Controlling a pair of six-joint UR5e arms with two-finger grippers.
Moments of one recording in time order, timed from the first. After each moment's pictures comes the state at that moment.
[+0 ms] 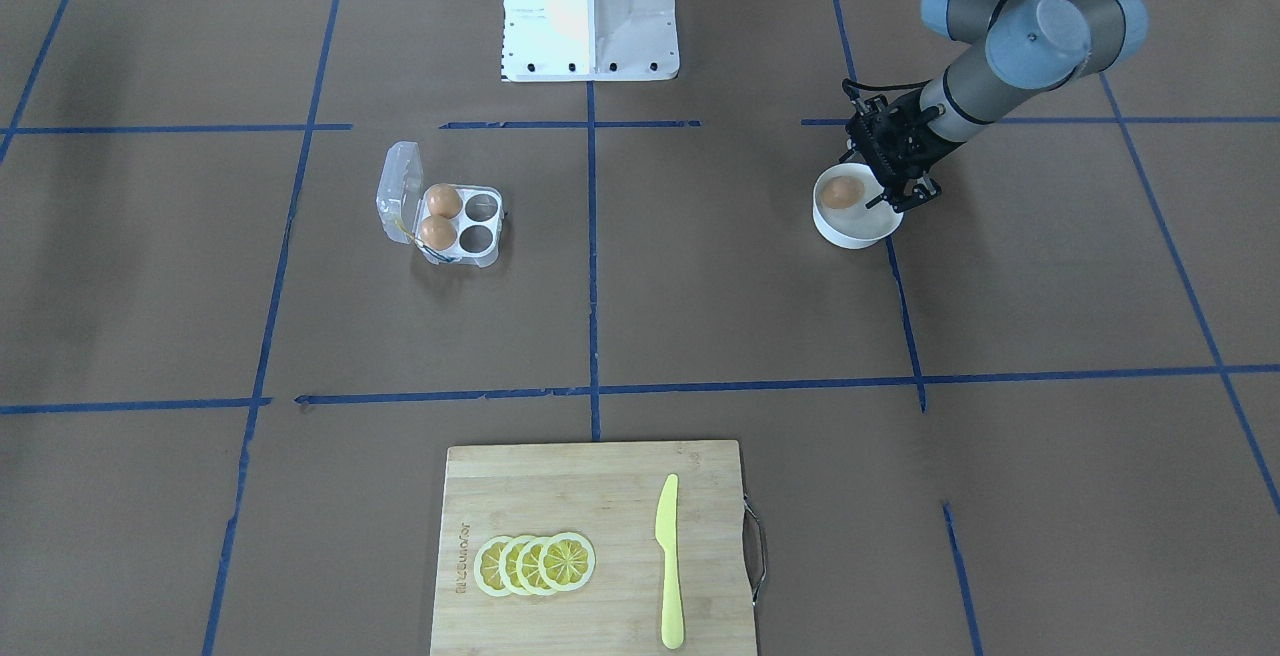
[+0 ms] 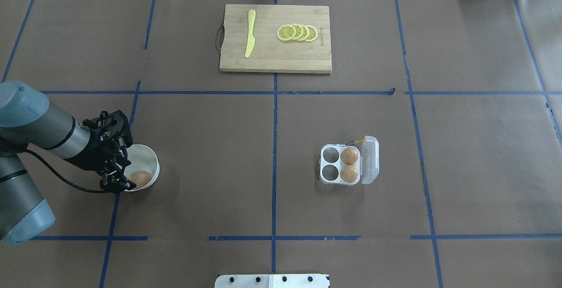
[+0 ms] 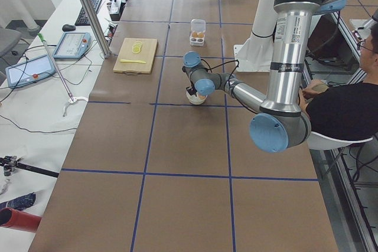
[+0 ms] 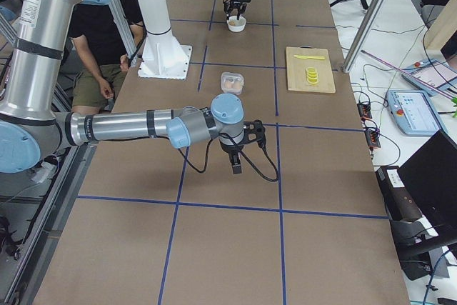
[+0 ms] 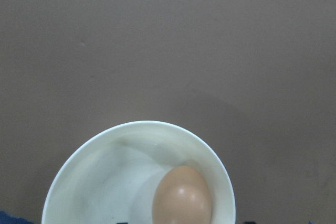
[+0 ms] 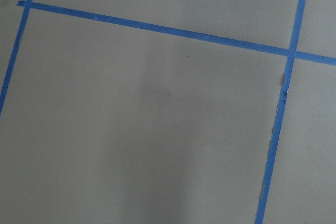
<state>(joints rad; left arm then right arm) -0.68 -1.66 -1.84 -2.03 -2.26 -0.03 1.38 -1.85 1.93 -1.32 2.38 0.18</state>
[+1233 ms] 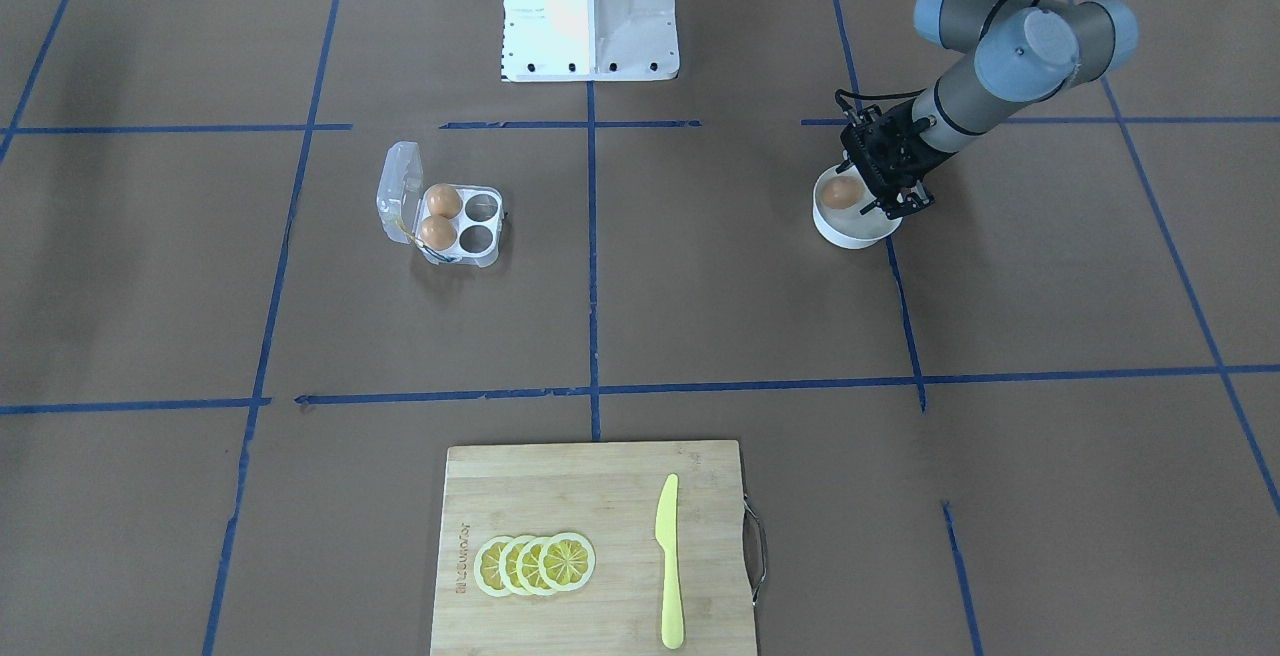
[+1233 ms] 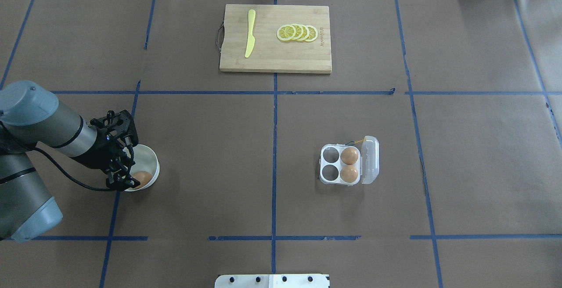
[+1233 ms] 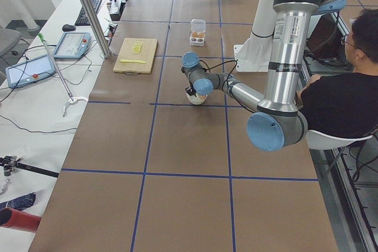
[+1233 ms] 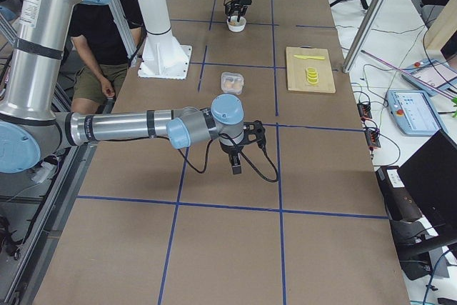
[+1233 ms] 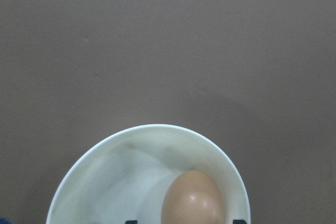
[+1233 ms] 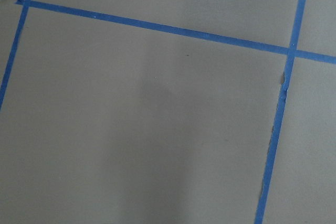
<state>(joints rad) -0.67 -1.68 -1.81 -2.02 -2.26 -0.02 1.38 -1.85 1.93 -1.32 2.38 0.17</state>
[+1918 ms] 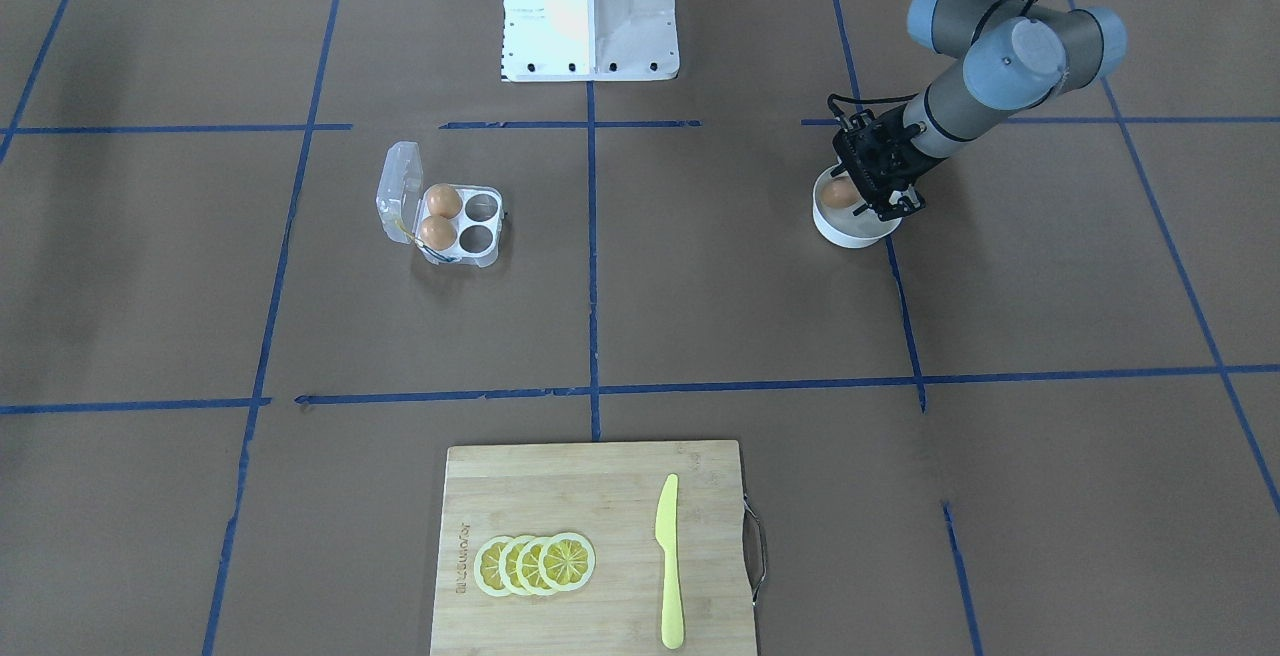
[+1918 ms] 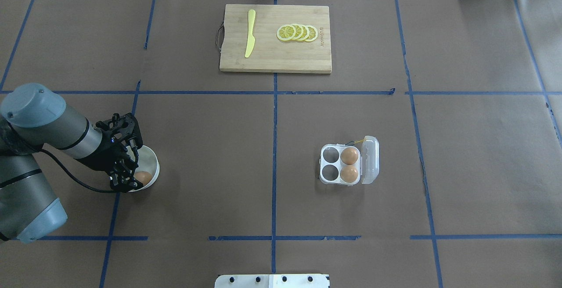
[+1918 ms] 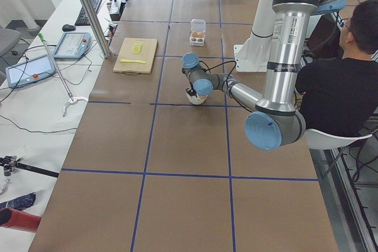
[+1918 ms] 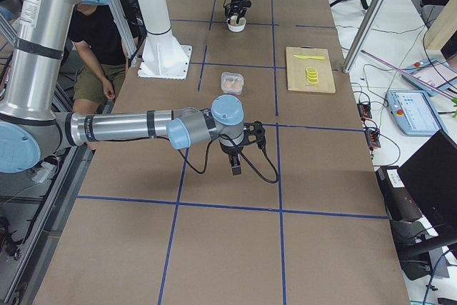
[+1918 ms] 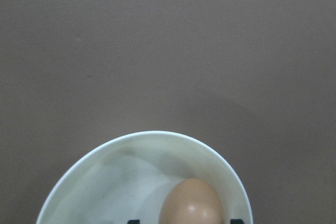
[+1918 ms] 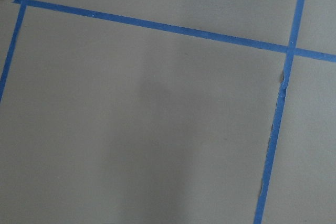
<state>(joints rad) -0.66 -1.69 -1.79 -2.02 -2.26 -0.02 1.38 -1.85 1.93 -1.32 2.38 0.17</state>
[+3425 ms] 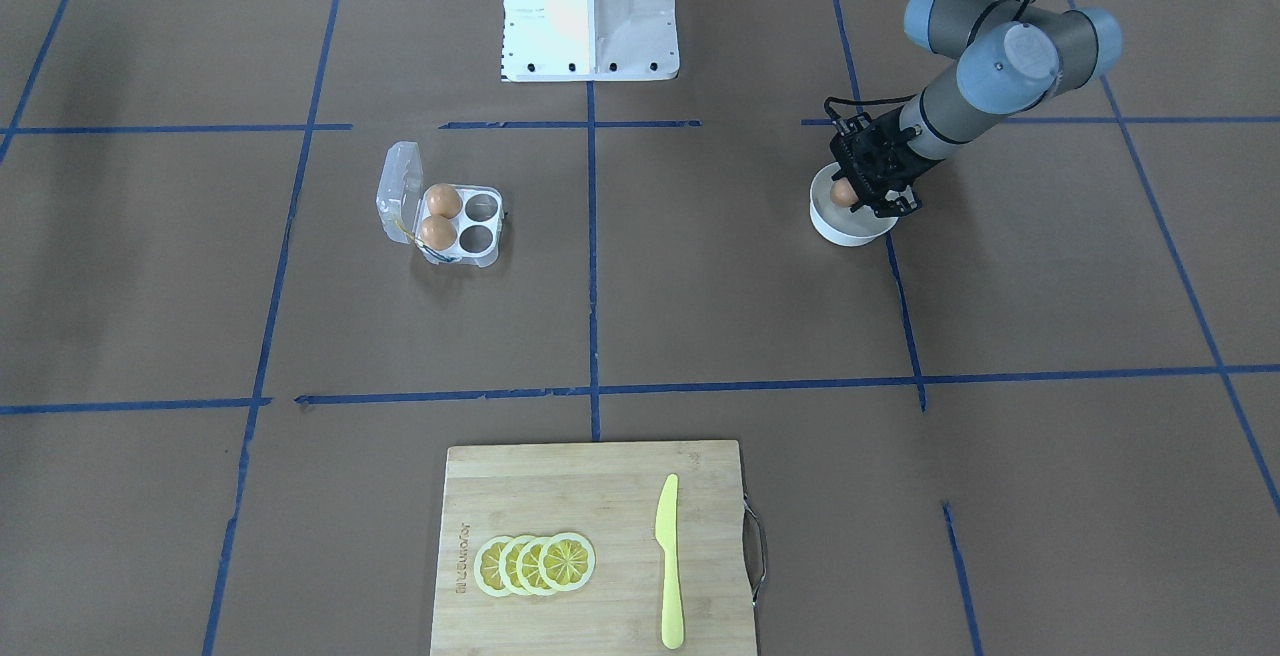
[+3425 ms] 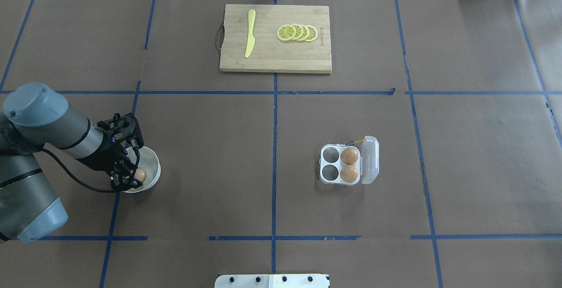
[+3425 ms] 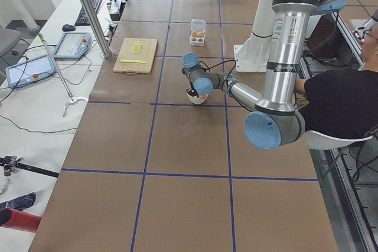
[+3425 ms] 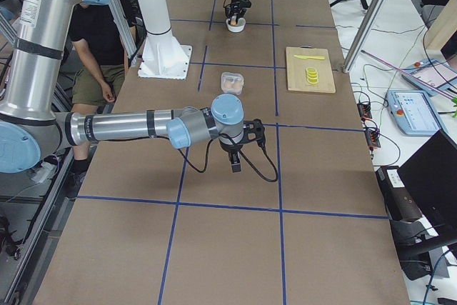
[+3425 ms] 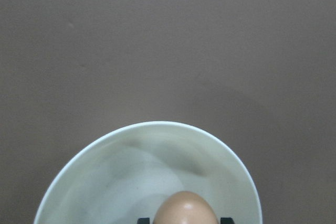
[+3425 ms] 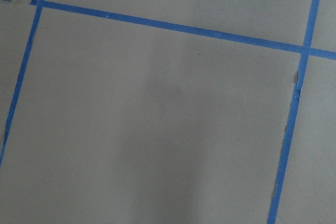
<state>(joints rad) -0.67 -1.70 -1.80 -1.98 -2.26 -0.03 1.38 -1.85 1.93 -1.31 2.41 0.18</state>
